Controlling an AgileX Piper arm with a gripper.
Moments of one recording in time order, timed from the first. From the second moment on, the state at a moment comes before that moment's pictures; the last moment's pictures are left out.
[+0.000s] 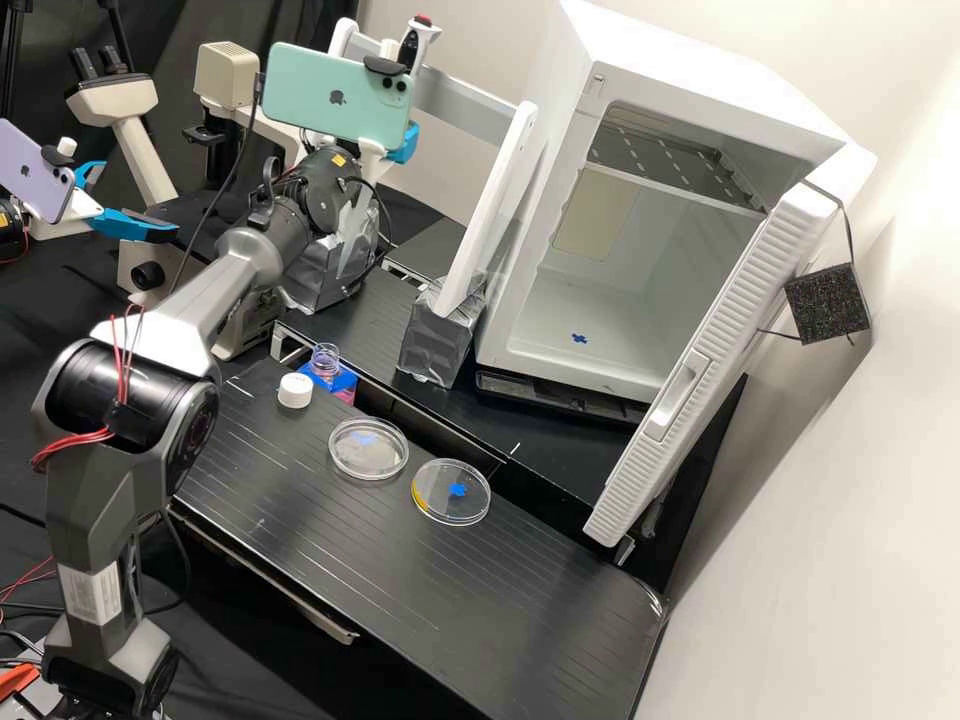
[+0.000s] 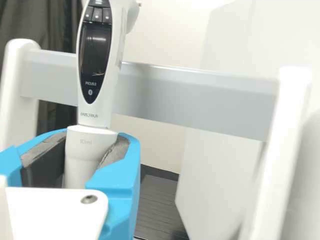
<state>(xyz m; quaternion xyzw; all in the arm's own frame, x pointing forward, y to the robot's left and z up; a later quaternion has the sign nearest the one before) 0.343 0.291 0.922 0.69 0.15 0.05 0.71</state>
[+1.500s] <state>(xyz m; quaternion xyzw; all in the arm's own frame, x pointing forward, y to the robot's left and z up) 0.362 0.287 0.928 0.69 0.15 0.01 0.71</state>
